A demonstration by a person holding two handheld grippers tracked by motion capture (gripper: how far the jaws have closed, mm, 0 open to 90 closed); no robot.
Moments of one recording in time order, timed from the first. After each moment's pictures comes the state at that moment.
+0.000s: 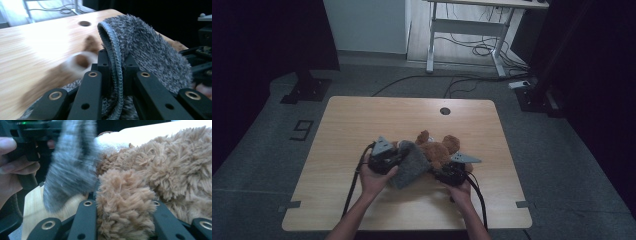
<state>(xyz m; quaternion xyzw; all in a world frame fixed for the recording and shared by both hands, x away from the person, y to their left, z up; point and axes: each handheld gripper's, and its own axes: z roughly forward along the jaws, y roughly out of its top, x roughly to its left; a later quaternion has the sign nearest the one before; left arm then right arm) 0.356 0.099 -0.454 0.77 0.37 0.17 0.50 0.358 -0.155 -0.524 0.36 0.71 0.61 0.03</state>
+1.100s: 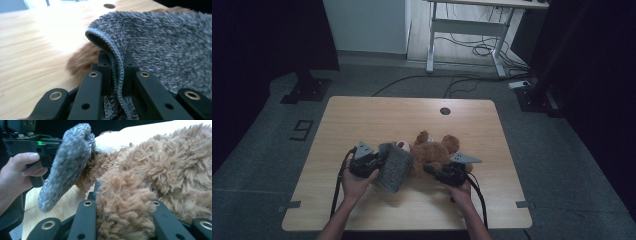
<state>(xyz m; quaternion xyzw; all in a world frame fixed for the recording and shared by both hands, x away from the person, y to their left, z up) 0.354 0.177 -0.483 0.76 0.43 0.20 0.45 0.358 -0.157 -0.526 0.35 0.71 0.61 0.02</state>
